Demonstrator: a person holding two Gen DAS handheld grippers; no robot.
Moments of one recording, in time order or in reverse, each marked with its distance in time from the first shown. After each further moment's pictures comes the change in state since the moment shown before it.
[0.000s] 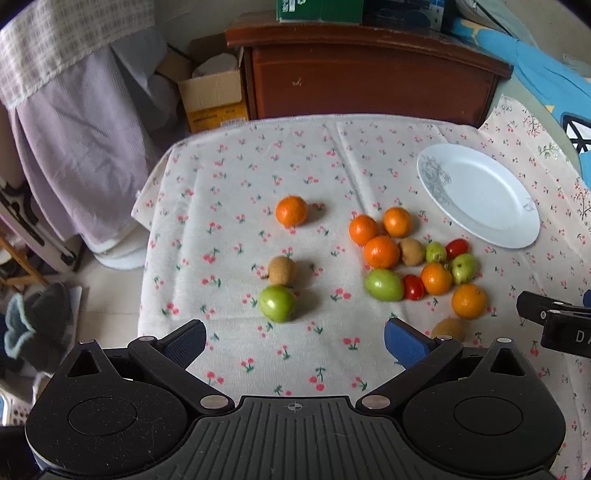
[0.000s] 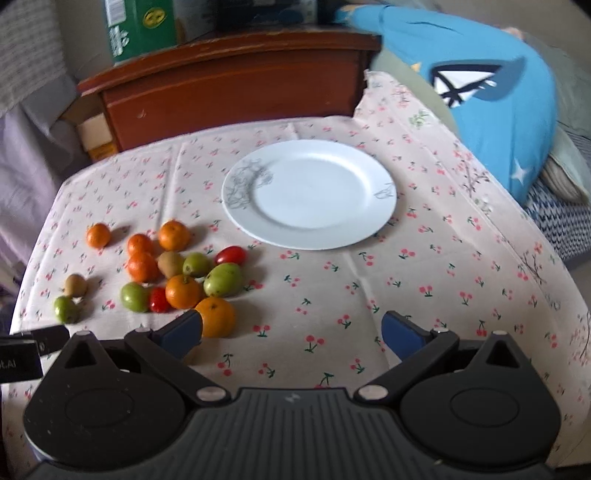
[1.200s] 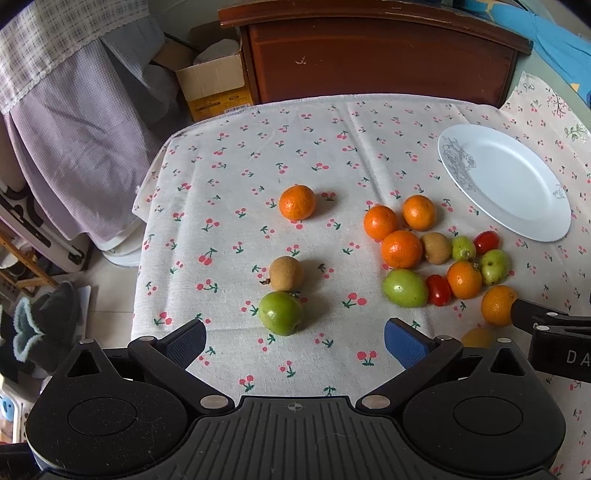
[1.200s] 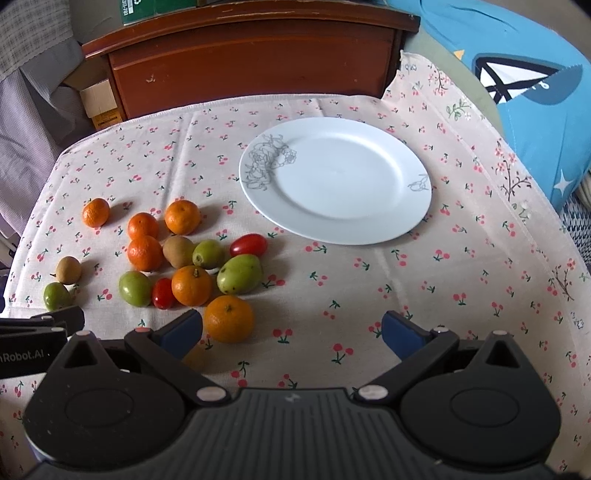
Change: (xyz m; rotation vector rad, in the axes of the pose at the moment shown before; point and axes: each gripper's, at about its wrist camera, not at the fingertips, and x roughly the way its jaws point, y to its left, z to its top) left arm 0.035 -0.009 0.007 0.021 0.048 0.066; right arm 0.033 0.020 0.008 -0.049 0.071 0.004
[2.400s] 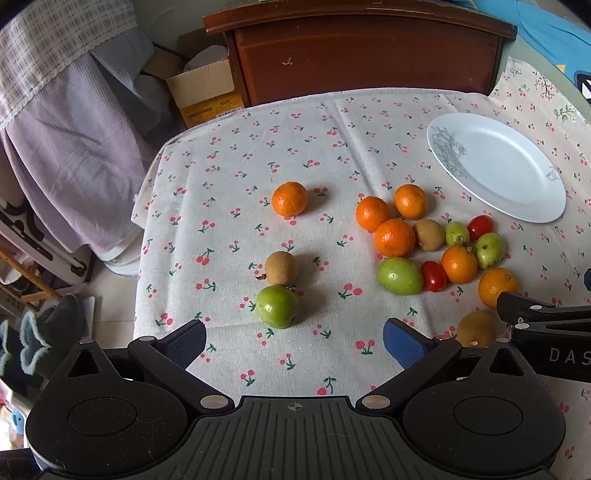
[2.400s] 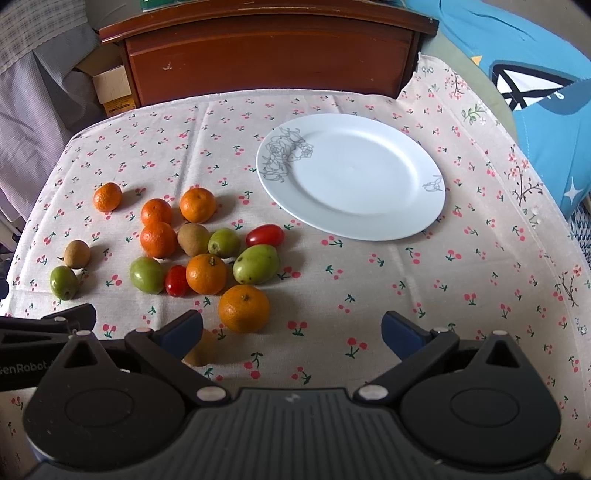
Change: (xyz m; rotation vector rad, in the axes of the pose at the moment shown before) left arm -0.005 -0.004 -0.007 0.056 -0.011 0.013; right arm 0.000 0.012 -0.004 -0.047 0.006 0.009
